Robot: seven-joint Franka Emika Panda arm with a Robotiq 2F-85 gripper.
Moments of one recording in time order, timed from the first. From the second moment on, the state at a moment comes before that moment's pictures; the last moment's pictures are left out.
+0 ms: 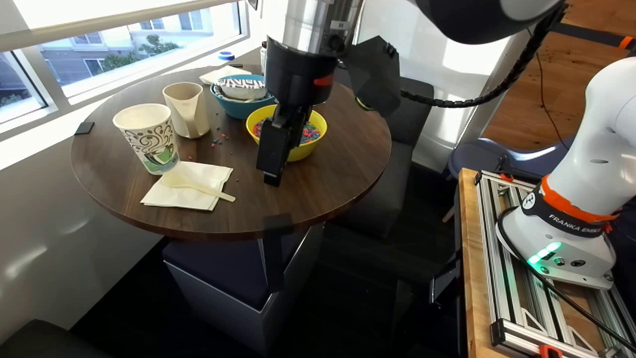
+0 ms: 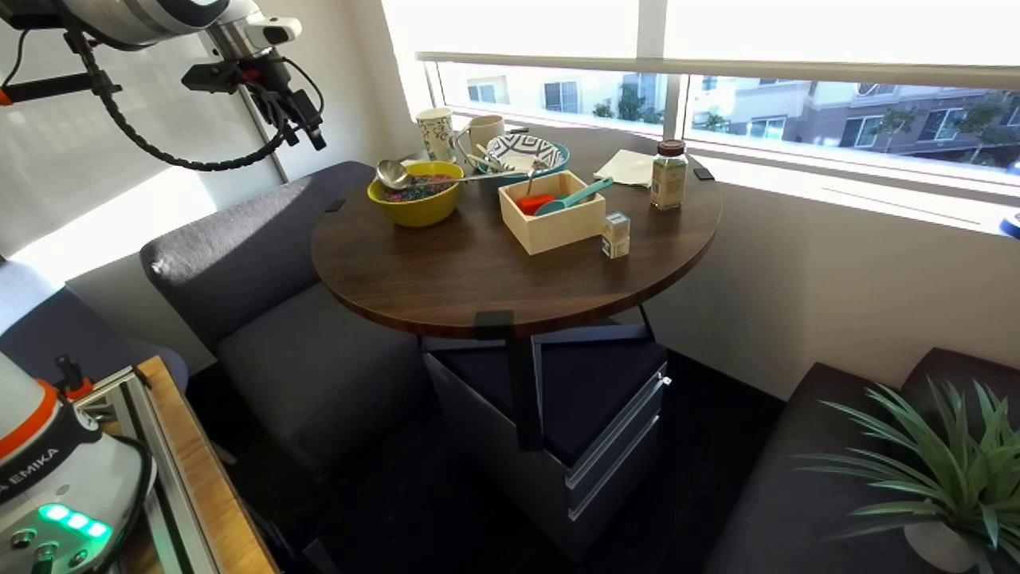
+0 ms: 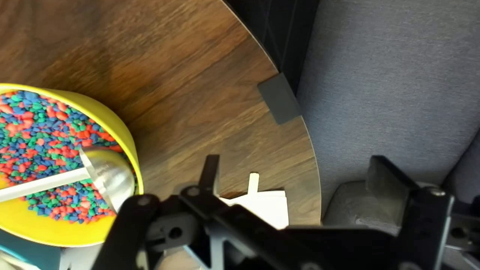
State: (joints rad) arm 0.17 -0.02 0.35 -2.21 -0.13 2.35 0.42
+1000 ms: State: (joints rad) arm 0.20 0.08 0.29 -2.13 -0.27 2.37 0.56
